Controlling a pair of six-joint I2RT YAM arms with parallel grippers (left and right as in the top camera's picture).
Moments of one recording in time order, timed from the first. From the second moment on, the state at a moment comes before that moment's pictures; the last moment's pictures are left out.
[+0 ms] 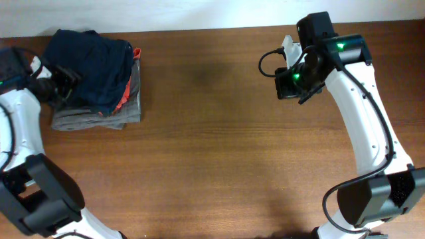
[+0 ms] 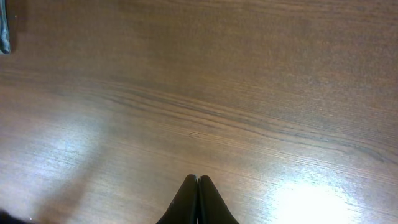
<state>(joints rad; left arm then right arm) 0.46 1.92 1.68 -0.85 0.47 -0.48 0.14 1.80 1.88 -1.36 -0.21 0.04</state>
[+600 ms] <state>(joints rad) 0.40 1.68 1.69 -0.62 0.36 0.02 0.14 1.80 1.88 -1.33 -0.21 0.04</state>
